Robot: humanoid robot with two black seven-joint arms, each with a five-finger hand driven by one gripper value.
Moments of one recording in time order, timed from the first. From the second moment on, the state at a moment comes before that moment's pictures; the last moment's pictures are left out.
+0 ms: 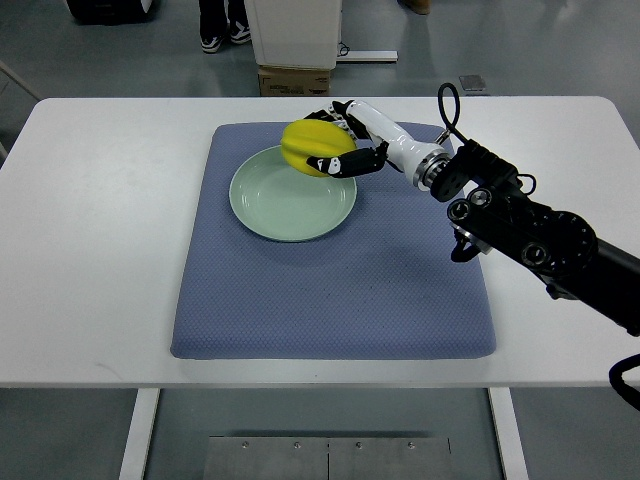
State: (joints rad) left arm -0.02 0.00 -0.10 -0.22 0.09 0.07 -0.21; right arm 1.03 -0.05 0.40 0.81 -0.99 -0.08 0.17
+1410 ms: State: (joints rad) left arm -0.02 0.00 -0.10 -0.22 0.09 0.07 -0.21; right arm 1.04 0.00 0.19 0.71 -0.99 -0.08 0.16
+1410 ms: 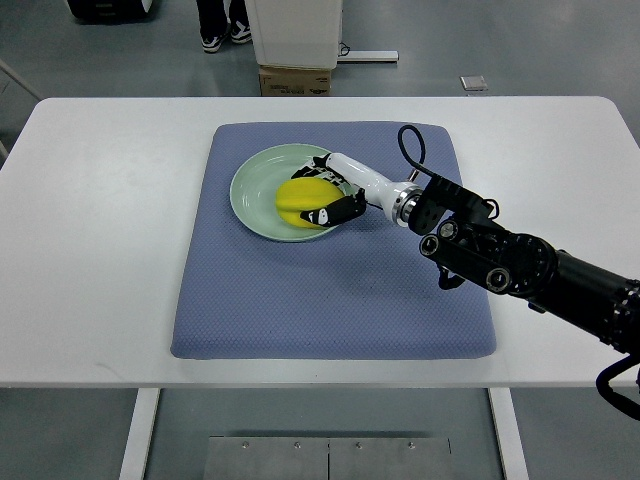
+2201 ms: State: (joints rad) left arm -0.02 0.00 -0.10 -0.22 0.09 0.07 -0.21; right arm 1.03 0.00 0.42 0.71 -0.90 -0.08 0.15
